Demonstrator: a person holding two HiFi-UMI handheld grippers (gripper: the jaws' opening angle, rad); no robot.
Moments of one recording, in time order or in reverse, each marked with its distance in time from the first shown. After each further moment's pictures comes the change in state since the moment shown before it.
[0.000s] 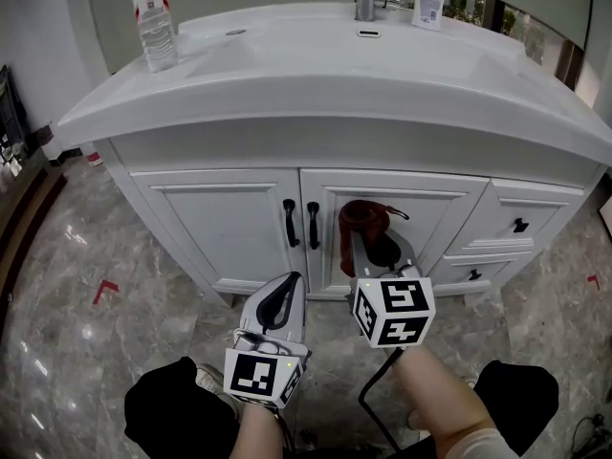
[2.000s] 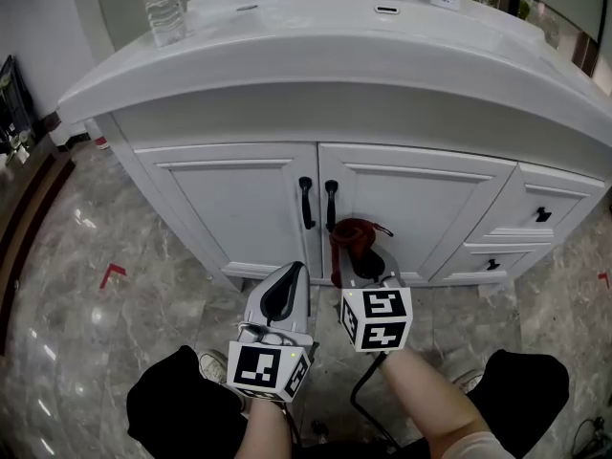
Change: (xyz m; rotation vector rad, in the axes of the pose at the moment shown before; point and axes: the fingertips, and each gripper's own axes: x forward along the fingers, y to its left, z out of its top) left arm -0.008 0.018 -0.029 -0.067 0.031 0.068; right arm 0.013 0.039 -0.095 0.040 0.127 0.043
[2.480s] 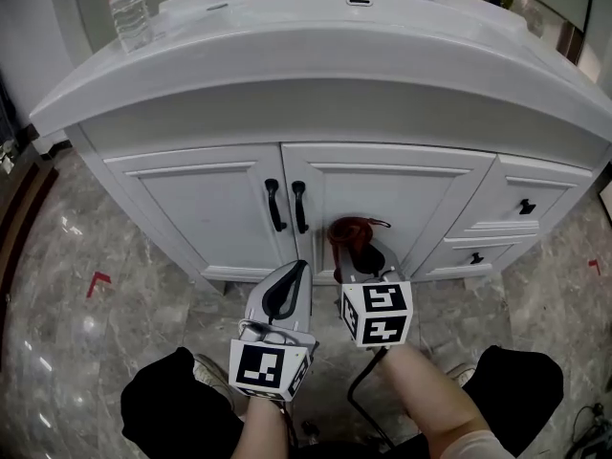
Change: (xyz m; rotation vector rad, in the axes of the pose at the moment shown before) left arm 0.026 -0.036 -0.009 0.038 0.023 -0.086; right arm -0.006 -0.044 -0.004 -0.011 0.025 -0.049
